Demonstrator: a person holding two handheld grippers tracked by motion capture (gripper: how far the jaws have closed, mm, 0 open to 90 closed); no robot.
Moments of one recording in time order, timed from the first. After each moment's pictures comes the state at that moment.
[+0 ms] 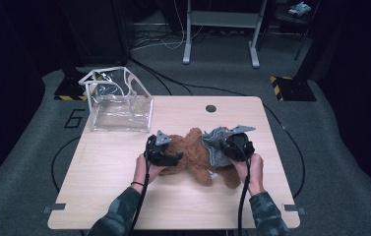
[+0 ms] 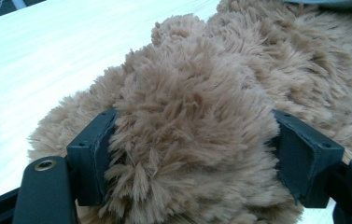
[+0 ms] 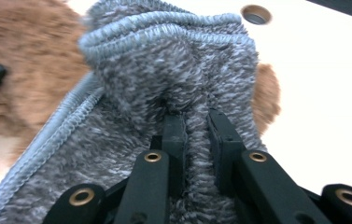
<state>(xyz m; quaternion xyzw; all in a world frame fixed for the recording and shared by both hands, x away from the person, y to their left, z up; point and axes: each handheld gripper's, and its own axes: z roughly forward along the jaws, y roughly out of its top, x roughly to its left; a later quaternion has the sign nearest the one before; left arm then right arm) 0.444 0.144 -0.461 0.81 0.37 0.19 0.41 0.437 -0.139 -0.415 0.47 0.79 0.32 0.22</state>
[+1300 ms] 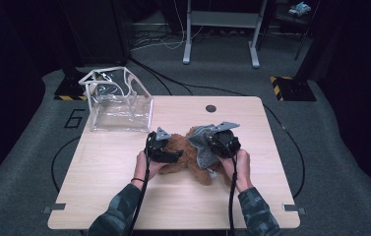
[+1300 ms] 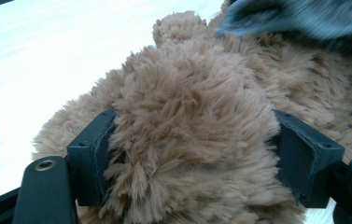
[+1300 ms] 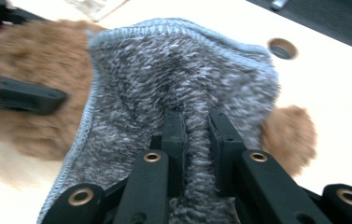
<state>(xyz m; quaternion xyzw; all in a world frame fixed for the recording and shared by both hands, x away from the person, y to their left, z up) 0.455 0.144 -0.458 0.82 0.38 0.17 0.40 0.442 -0.099 -0.405 0.43 0.81 0.34 0.23</state>
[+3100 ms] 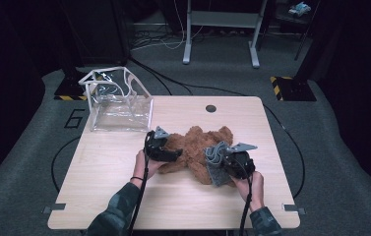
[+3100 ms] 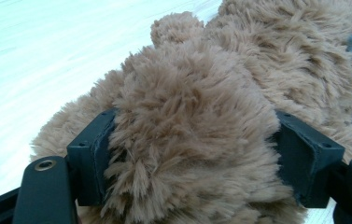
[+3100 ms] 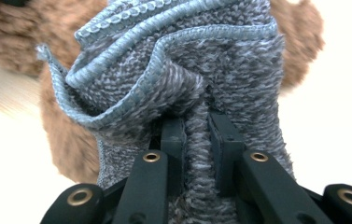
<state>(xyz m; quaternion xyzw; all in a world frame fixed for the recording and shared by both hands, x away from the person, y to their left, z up) 0.460 0.148 -0.459 0.81 0.38 0.15 0.41 0.400 -0.147 -0.452 0.47 0.80 0.33 0.19</state>
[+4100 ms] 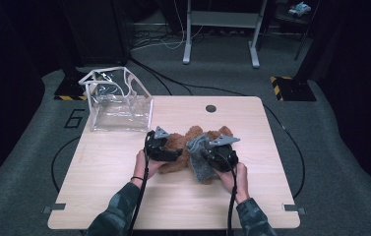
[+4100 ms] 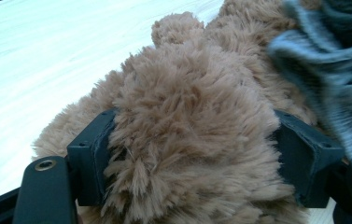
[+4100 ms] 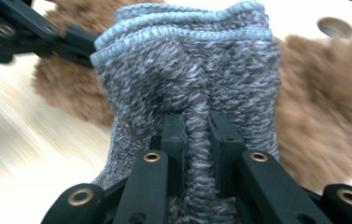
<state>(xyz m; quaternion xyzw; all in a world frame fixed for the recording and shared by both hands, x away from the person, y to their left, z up) 0.461 0.148 -0.460 0.81 0.38 0.16 0.41 0.414 -0.098 -0.433 0.41 0.82 0.37 0.18</state>
